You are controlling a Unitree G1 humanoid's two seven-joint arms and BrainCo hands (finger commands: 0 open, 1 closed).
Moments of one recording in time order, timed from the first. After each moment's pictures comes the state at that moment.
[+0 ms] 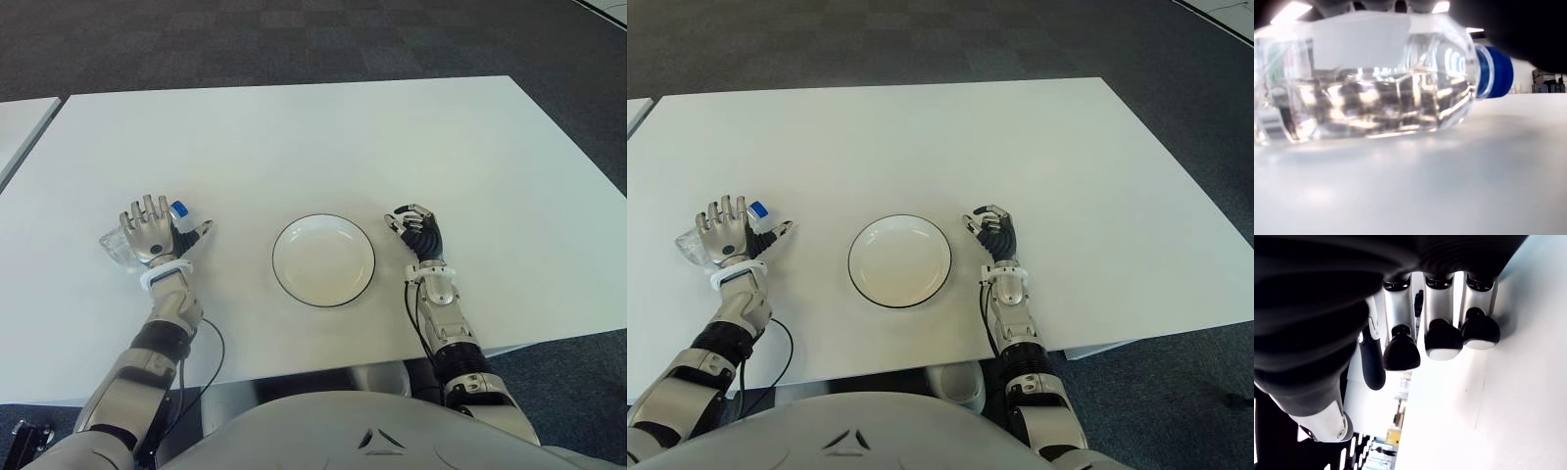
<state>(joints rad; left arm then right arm) -0.18 0.37 -0.25 0.64 0.91 0.54 0.49 -0.11 -0.10 -0.03 0.53 -0.13 -0.34 -0.17</state>
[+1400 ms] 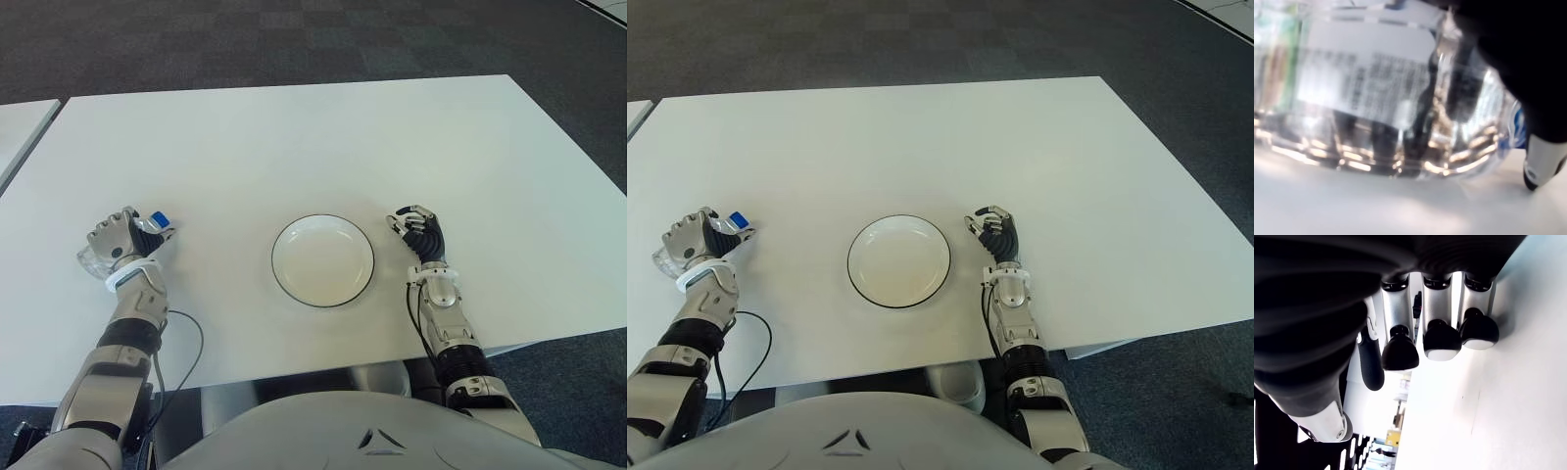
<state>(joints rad) -0.19 0.41 -0.04 0.78 0.68 0.27 0.66 -0.10 -0.10 -0.03 0.51 -0.13 -0.33 -0.16</state>
